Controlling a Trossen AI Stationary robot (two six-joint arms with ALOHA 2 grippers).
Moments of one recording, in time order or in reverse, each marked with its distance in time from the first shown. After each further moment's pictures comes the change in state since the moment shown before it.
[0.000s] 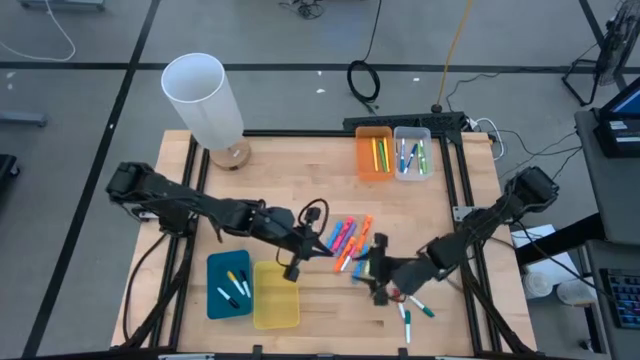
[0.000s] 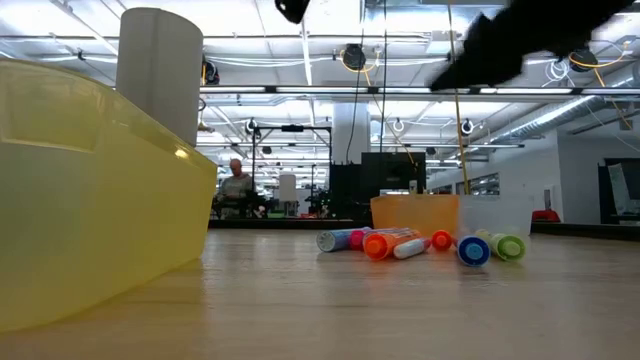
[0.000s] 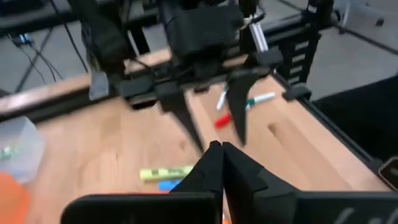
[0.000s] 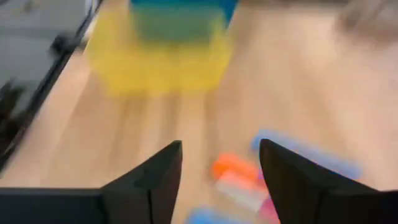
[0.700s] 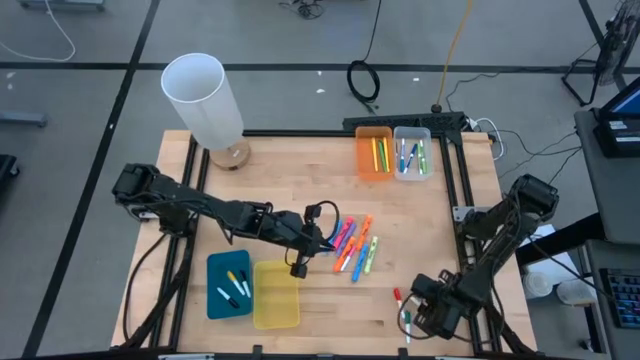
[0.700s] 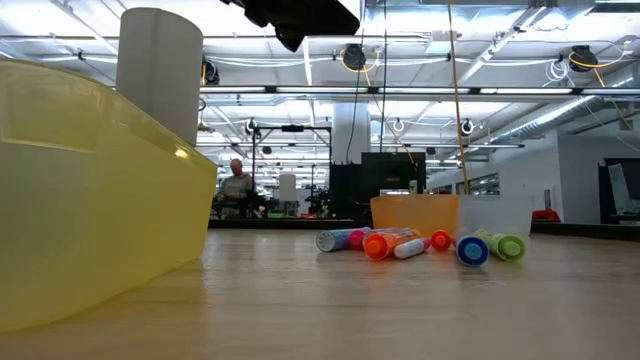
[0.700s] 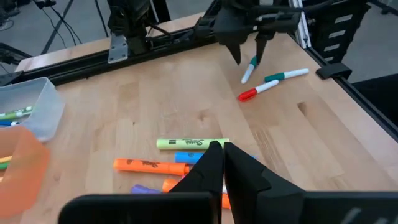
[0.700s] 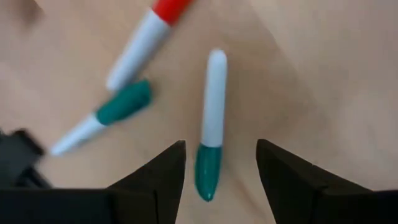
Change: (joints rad) left arm 0.016 0.054 -0.001 -0.031 -0.099 -0.049; right arm 0.378 0.073 0.047 -0.734 -0.499 1.325
